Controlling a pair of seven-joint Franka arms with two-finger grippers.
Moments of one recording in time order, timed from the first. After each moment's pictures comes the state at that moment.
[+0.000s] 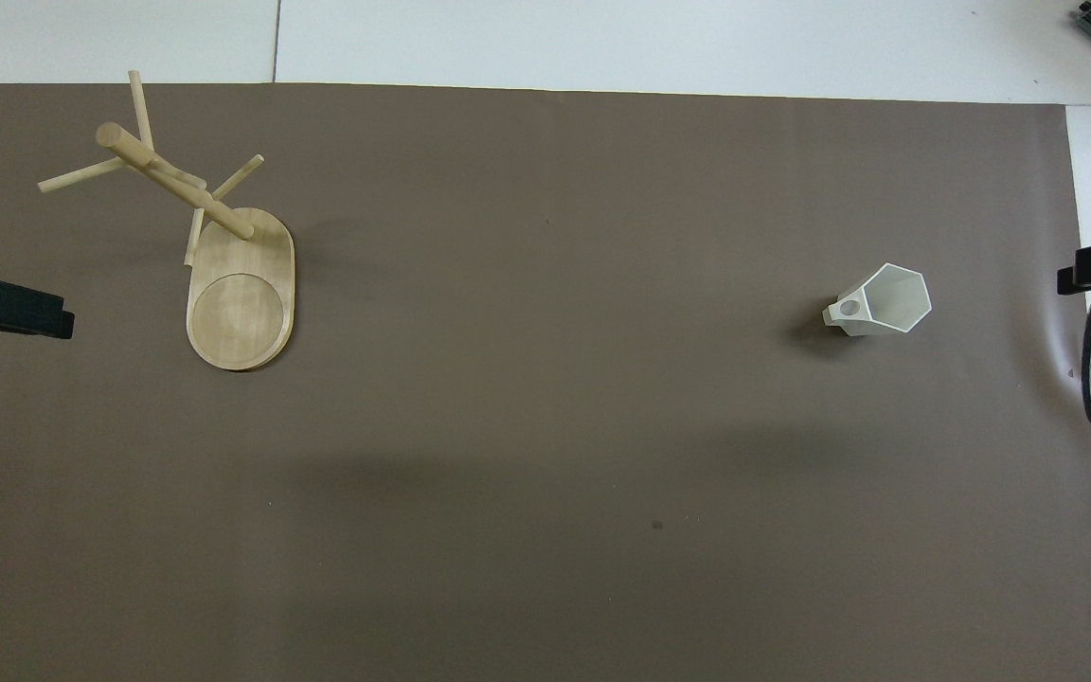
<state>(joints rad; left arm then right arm) -0.03 -0.08 -0.02 -1.63 -0.02 1.57 0.05 -0.10 0.03 -0.06 -1.55 0.03 1.63 -0.05</state>
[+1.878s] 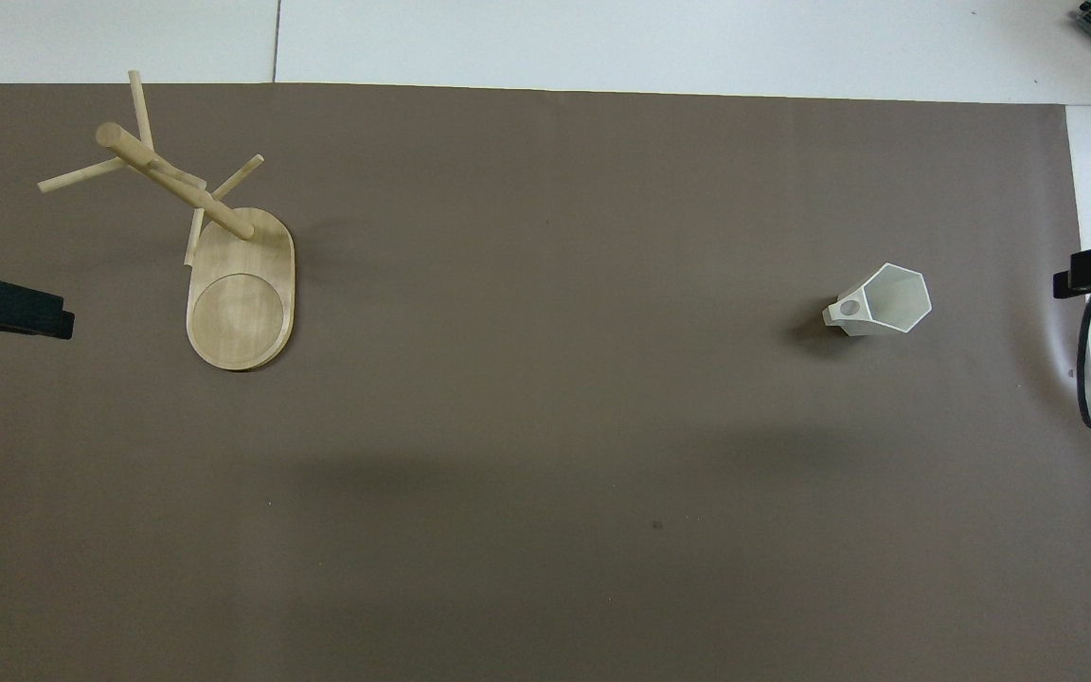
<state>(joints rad) -0.03 -0.08 -0.02 -1.63 -0.02 1.57 0.05 -0.10 0.03 -0.06 -1.57 0.03 1.63 -0.05</state>
